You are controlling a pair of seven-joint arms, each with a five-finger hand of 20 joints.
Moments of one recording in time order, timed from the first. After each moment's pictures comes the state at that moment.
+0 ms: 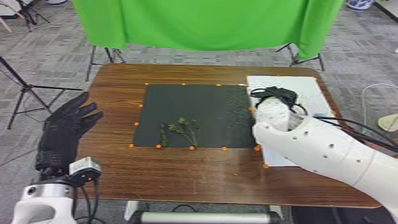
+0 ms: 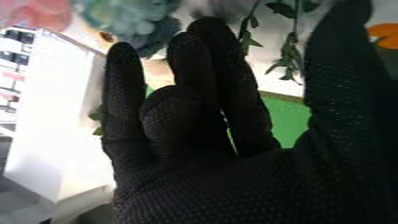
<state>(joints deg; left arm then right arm) 133.6 -58.7 -98.9 -132.6 52.6 22.6 13.6 -41.3 -52.8 17.6 -85.4 -108.6 -10.2 66.3</state>
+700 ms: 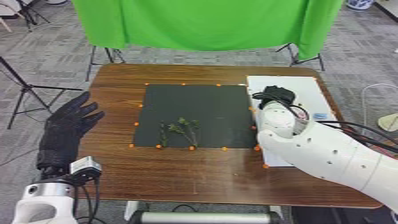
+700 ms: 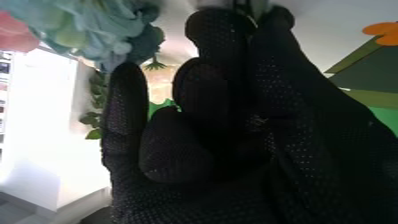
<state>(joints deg) 133.3 -59.2 -98.9 -132.6 52.8 22.2 12.8 -41.4 -50.2 14.6 -85.9 -111.0 -1.4 61.9</state>
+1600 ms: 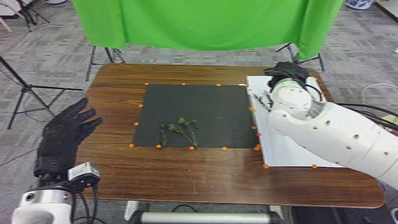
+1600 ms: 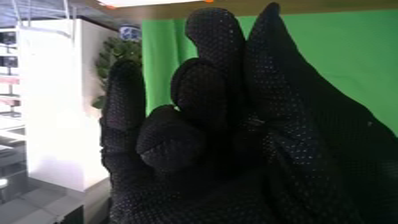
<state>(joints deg) 136.6 -59.2 -99.5 -133.8 52.8 23.7 13.0 -36.6 -47.2 18.4 -89.7 -109.6 -0.6 62.3</state>
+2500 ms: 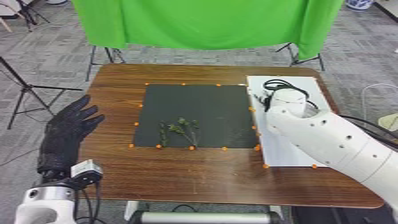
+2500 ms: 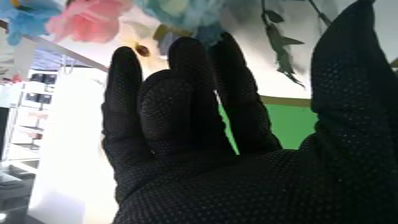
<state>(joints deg) 134.7 -58.7 -98.2 -133.3 52.7 23.8 13.4 -44.1 -51.2 27.9 -85.4 -102.5 -15.7 65.7</state>
